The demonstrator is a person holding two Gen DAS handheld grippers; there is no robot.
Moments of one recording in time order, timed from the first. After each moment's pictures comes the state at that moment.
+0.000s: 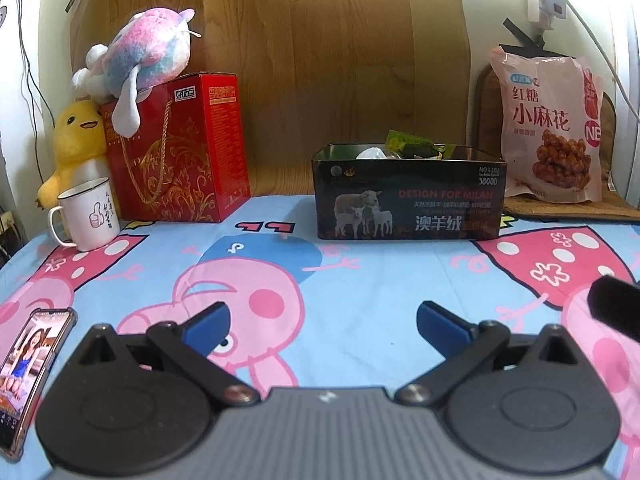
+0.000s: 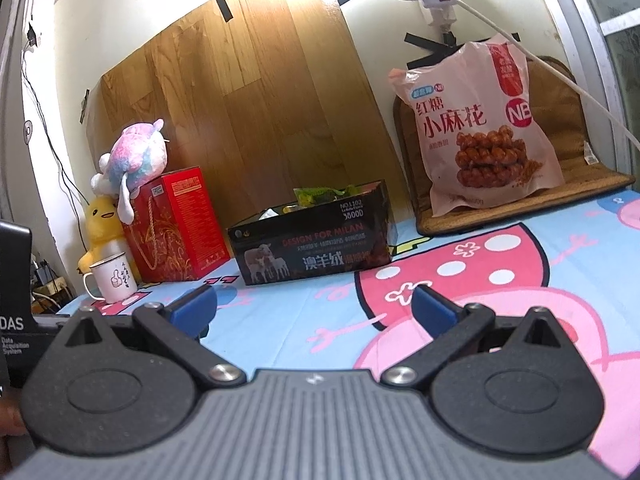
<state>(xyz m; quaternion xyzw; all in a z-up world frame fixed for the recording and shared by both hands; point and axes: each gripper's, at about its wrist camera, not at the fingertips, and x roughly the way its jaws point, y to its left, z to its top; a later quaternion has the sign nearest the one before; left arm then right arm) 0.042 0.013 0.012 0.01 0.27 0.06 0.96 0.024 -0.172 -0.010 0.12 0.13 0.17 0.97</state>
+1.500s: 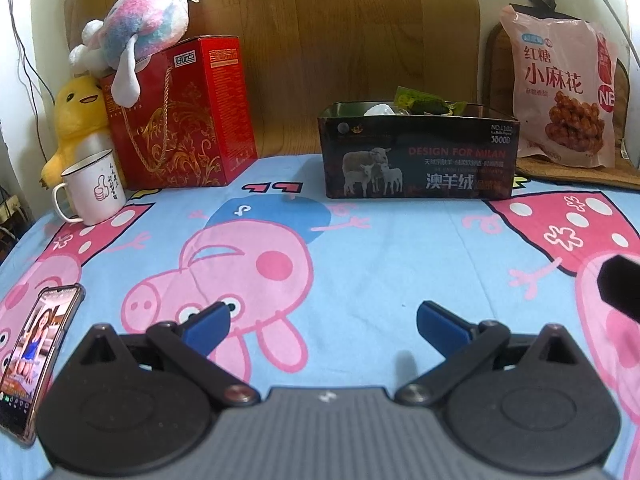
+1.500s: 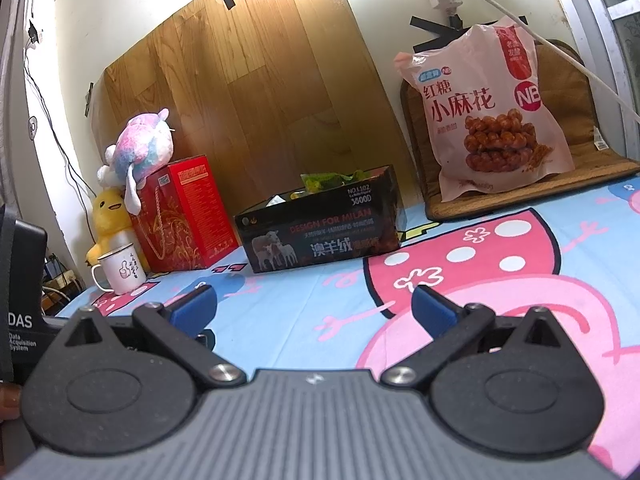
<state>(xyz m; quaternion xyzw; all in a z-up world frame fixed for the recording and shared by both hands) 0.049 0.014 0.006 0.02 0.33 0.07 0.94 0.027 -0.170 -0.012 0.13 0.15 0.18 0.96</state>
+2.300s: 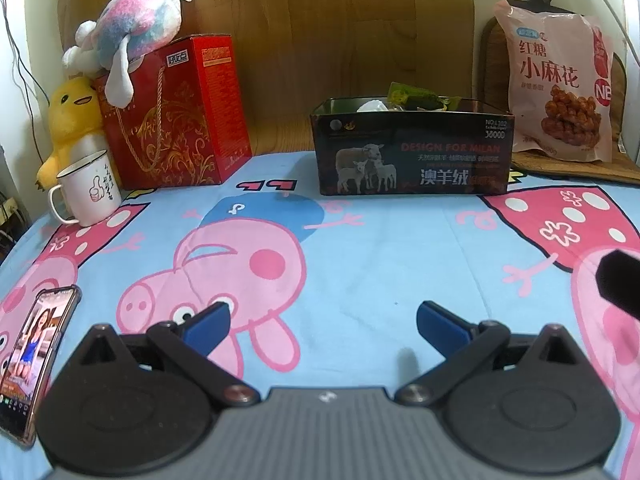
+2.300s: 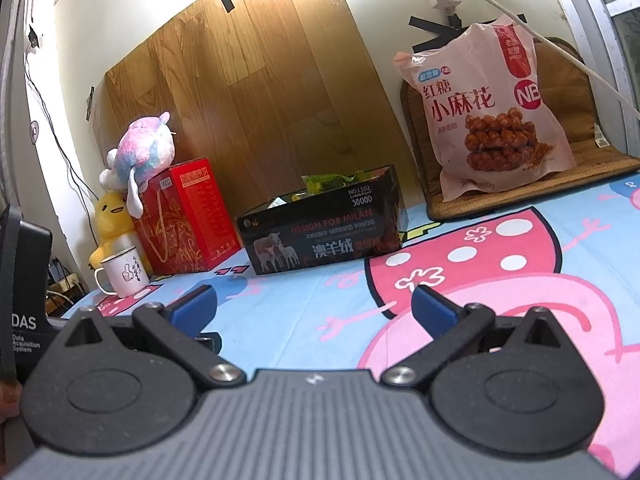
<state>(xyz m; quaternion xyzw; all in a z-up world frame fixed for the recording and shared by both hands) 0.051 0.010 0.006 0.02 0.34 0.07 0.94 0.026 -0.170 -0.012 0.13 0.15 0.18 0.96</state>
